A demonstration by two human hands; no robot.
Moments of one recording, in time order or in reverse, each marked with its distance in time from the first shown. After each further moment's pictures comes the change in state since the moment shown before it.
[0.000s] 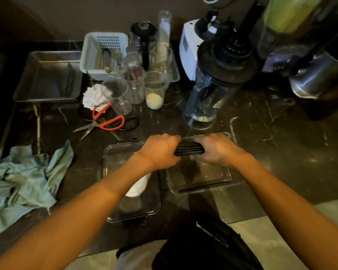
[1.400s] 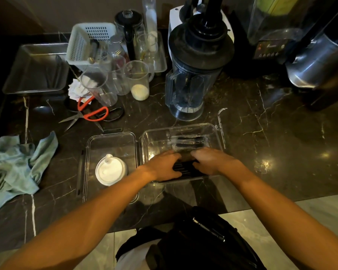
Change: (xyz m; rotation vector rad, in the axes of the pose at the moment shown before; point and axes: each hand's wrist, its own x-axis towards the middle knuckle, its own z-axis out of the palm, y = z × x) left_hand 0.024 0.051 0.109 -0.316 -0.268 0.016; right_hand -0.019 0.074 0.070 0.068 -0.231 -0.047
